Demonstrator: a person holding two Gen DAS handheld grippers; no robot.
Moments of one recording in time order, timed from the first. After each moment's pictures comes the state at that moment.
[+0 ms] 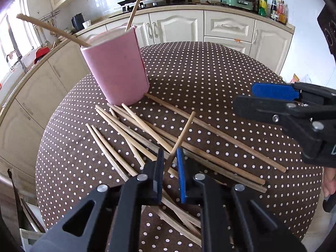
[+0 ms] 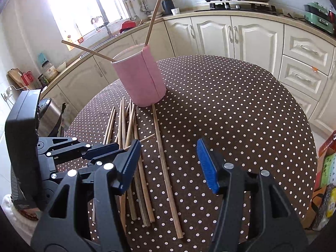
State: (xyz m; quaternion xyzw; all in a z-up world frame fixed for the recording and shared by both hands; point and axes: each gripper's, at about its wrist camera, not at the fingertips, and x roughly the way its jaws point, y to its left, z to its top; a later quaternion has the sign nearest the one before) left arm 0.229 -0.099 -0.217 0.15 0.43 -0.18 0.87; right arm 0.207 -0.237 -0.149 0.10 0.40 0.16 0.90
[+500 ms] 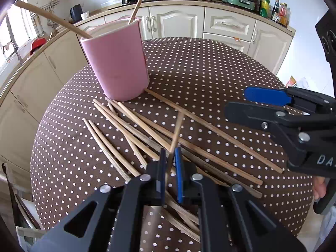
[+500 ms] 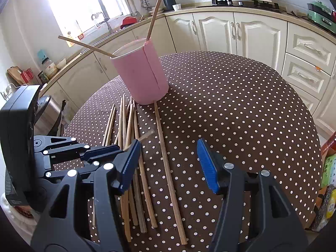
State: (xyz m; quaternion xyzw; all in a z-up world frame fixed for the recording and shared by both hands) left arm 0.241 -0.092 -0.215 0.13 0.46 -0.19 0.86; right arm 0.223 -0.226 -0.153 0.09 0.41 0.17 0.89
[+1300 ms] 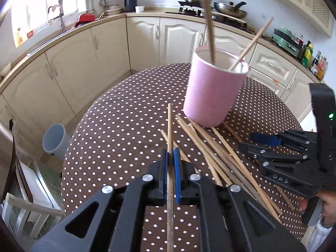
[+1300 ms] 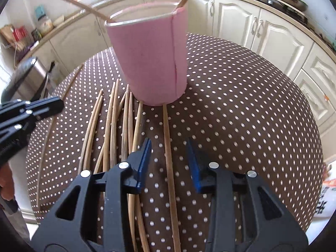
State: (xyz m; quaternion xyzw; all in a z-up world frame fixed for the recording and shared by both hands) left arm 0.279 0.010 -0.181 0.01 0.44 -0.07 0.90; right arm 0.303 -0.149 -0.178 -0.04 0.49 0.18 0.85
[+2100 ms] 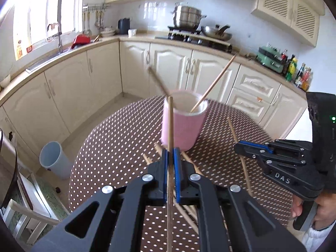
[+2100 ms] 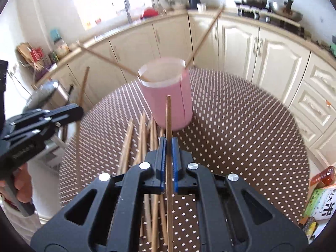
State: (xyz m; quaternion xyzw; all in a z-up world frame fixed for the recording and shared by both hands) left arm 0.230 -0.009 -0.105 0.00 0.36 -0.11 0.93; right arm 0.250 -0.204 -0.095 0.02 0.40 0.22 0.89
